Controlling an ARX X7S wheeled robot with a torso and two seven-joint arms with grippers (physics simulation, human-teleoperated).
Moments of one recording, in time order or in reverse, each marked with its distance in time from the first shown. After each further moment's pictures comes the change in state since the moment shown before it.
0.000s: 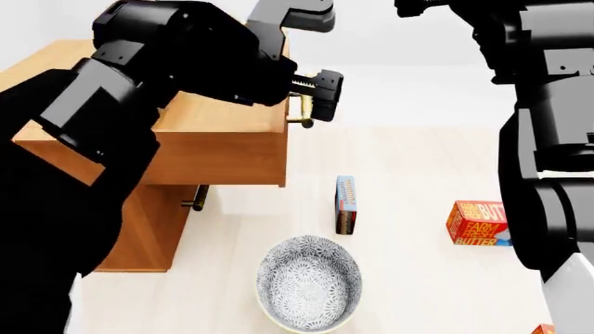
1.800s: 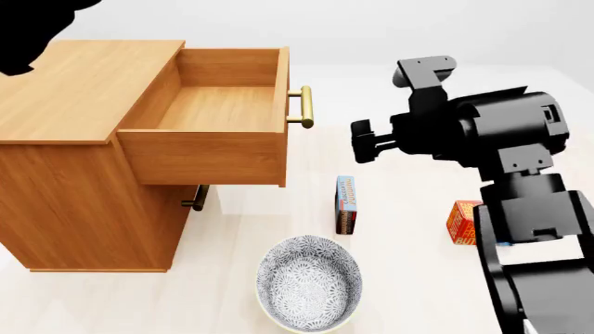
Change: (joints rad) left arm -0.070 -0.412 -0.055 0.434 0.301 0.603 -0.199; right arm -0.376 0.064 -0.153 -0.500 0.178 0.702 -0.226
